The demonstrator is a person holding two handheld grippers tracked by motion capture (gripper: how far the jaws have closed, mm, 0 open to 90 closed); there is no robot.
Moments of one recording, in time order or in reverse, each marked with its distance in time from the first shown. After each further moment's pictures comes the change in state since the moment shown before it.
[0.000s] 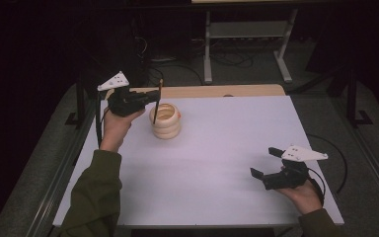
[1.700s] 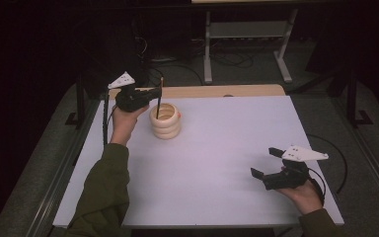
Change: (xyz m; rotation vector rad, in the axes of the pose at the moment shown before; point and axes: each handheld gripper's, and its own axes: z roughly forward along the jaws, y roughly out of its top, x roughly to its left) left arm 0.041 -0.027 0.032 0.004 0.068 -0.044; right arm 0.000 0.000 -0.001 0.004 0.001 0.007
